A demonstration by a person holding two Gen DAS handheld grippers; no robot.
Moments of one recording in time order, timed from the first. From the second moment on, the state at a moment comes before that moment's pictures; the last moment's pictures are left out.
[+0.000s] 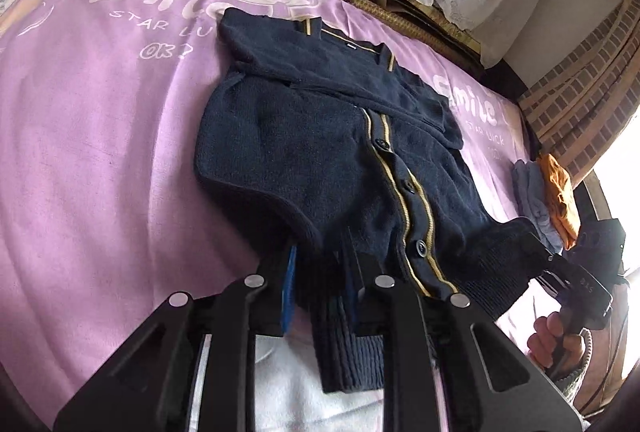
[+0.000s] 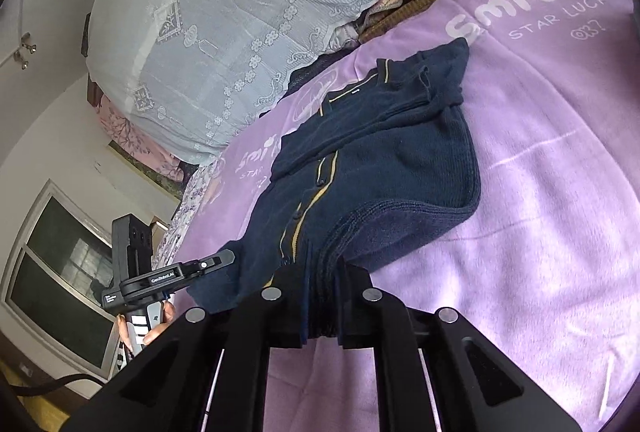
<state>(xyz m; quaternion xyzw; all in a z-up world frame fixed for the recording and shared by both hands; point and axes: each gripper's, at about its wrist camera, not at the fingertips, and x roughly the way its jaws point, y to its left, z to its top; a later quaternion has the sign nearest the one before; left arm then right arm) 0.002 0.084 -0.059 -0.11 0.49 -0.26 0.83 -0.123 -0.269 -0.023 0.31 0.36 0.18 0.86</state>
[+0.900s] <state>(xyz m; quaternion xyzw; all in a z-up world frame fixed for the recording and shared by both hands) 0.073 0.069 0.004 -0.18 0.40 -0.25 0.87 -0.022 -0.293 0.011 0.35 0.31 0.18 0.87</state>
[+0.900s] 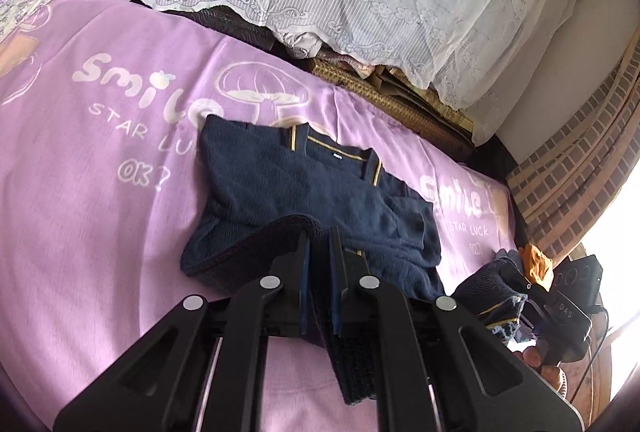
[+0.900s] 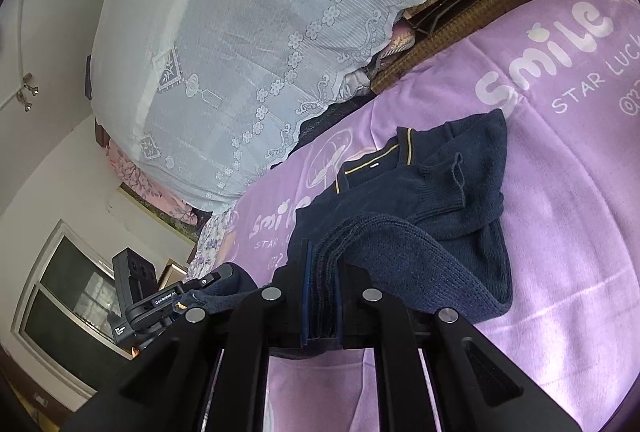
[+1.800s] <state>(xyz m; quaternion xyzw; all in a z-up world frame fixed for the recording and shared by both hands) 0.172 0.041 -0.008 -0.19 0.39 -0.22 0.87 0.102 -0.304 -0.014 0.38 0.31 0.17 0.86</state>
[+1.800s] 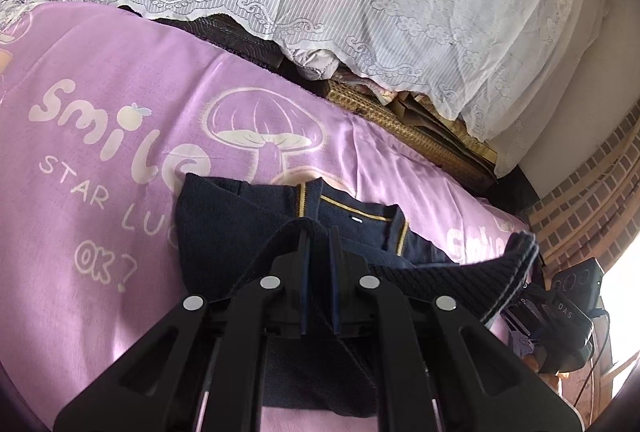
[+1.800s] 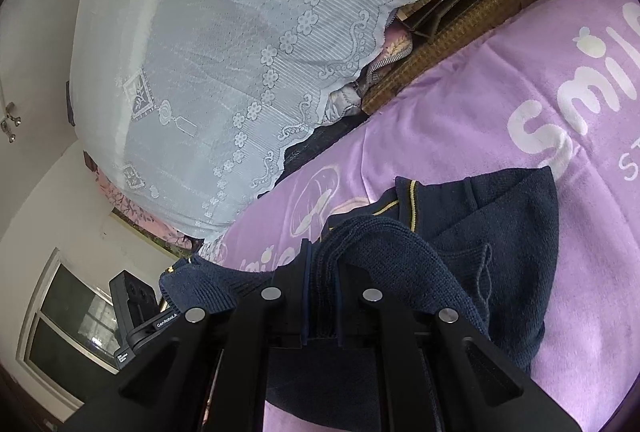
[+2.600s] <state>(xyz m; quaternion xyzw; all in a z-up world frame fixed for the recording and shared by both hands) 0.228 0.058 -0.067 -0.22 0.43 -0.13 0.86 0.147 -0.343 -0.064 0.43 0.31 0.12 0.84</state>
